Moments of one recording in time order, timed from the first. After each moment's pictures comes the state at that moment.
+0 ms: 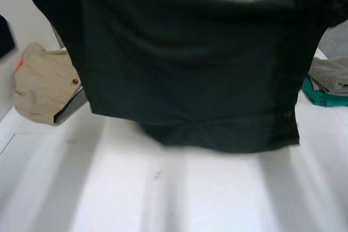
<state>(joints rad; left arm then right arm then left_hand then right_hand) 4.27 -1.46 -1.18 2.92 -1.63 3.18 1.88 -1.63 1.14 0.40 1.41 2.66 1.17 1.19 1.19 1.20 0.99 1.11 1.17 1.19 1.20 0.99</state>
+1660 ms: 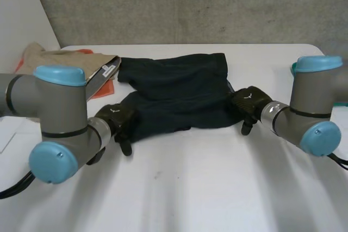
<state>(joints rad) 4.26 -2.17 -1.35 2.96 -1.55 3.31 1.87 -0.77 1.10 0.18 1.28 2.53 0.39 0.38 0.39 0.37 0.20 0.54 0.53 0.52 0.52 0.32</state>
